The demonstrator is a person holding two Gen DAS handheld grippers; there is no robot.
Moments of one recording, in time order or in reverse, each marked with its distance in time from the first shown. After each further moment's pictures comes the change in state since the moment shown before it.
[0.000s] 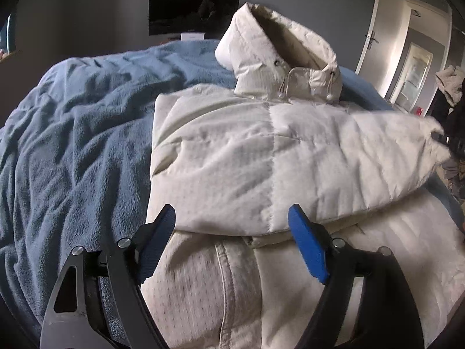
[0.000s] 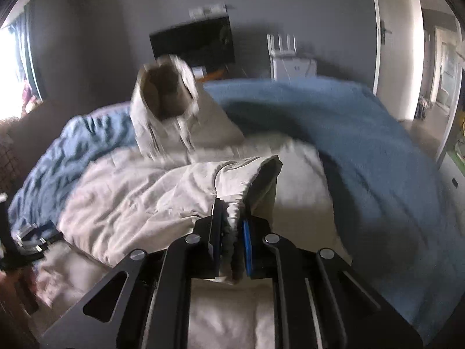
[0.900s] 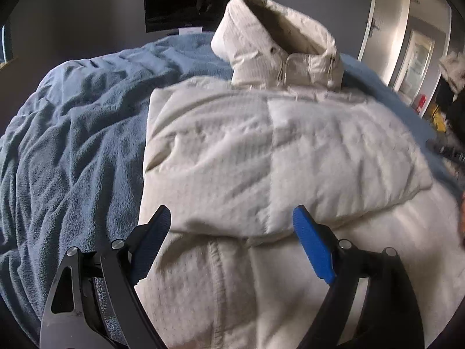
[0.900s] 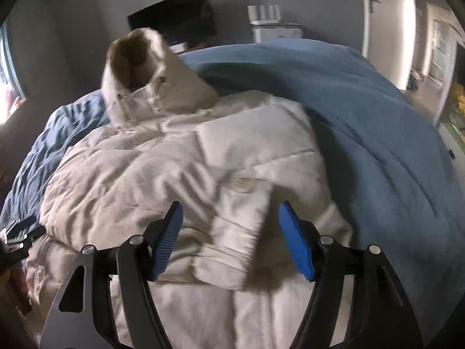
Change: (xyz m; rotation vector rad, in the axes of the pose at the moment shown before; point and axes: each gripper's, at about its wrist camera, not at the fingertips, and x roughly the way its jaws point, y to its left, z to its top) left arm 0.005 -0.012 0.005 0.026 0.020 0.016; right arm 0.034 -0.018 -0.017 0.053 0.118 -0.020
